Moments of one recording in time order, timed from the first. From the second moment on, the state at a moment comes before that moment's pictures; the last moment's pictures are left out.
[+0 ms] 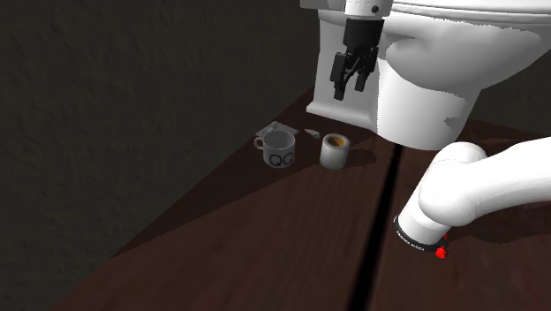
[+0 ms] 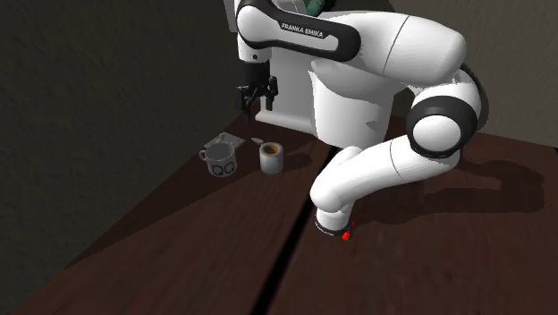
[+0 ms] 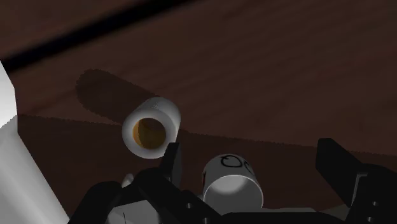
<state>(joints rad) -0.01 -0.79 0.03 -2.26 0.08 1.43 0.13</state>
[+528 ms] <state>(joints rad) -0.03 -0.78 0.00 -2.44 0.04 1.62 0.07</state>
